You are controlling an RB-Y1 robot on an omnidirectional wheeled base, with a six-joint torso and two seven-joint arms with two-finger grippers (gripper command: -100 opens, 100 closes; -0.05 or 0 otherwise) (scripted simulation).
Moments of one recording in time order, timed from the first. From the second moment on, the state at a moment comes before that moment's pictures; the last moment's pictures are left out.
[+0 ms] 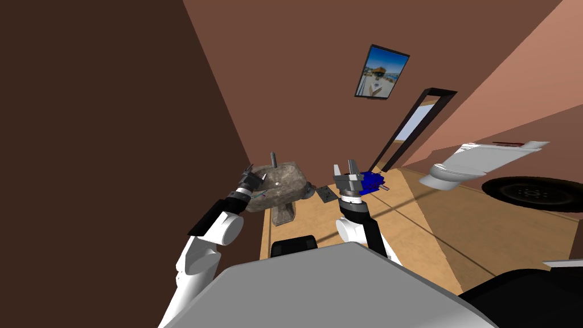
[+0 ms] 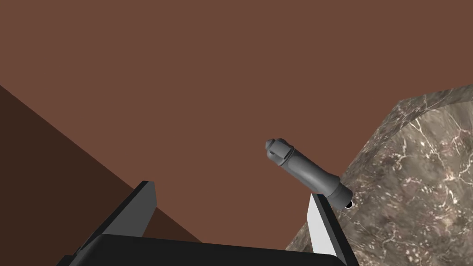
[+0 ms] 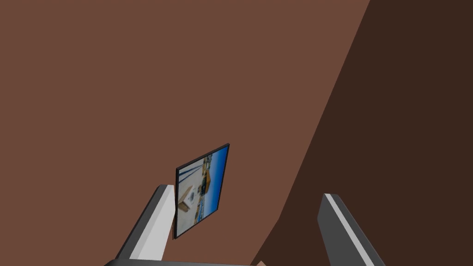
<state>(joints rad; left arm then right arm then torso) 0.17 0.26 -0.05 -2.40 0.38 0.42 0.51 0.51 -0.03 0.04 -2.36 -0.06 -0.51 -0.05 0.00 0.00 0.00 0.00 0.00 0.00</state>
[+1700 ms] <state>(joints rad) 0.09 0.35 -0.04 -2.41 0.48 0.85 0.61 0.51 -0.03 0.04 -2.36 -0.06 -0.51 -0.05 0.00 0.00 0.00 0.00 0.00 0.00</state>
